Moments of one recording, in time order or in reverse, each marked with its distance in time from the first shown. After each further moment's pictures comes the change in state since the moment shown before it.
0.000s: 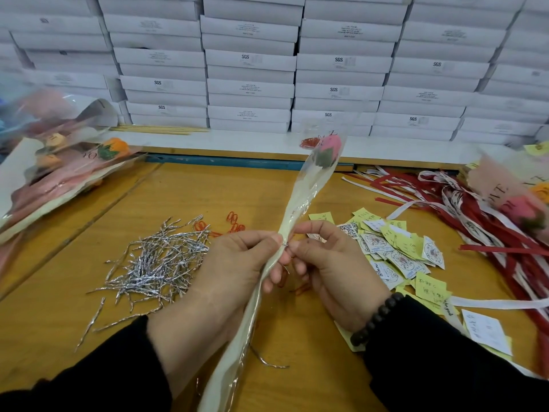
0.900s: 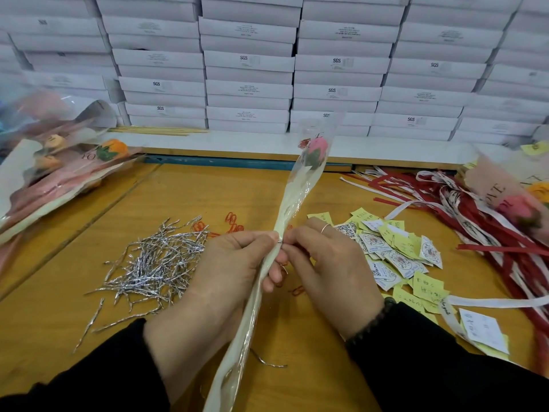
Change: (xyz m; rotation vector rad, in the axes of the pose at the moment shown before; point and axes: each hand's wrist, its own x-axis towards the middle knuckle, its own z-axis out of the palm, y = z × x) left_hand -0.003 0.003 0.004 -0.054 0.065 -0.035; right_hand -0.010 -0.002 0.001 -1.250 0.098 -0.839
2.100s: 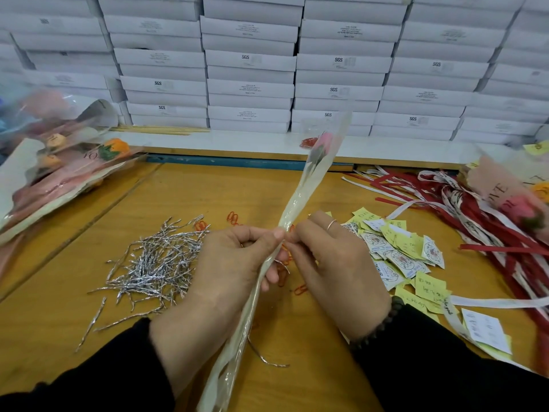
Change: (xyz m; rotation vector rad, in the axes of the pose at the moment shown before) left_hand 0.000 0.002 -0.003 0.123 0.018 0.115; right_hand 0.002 -0.004 -0.005 -0.059 0.051 -0.093
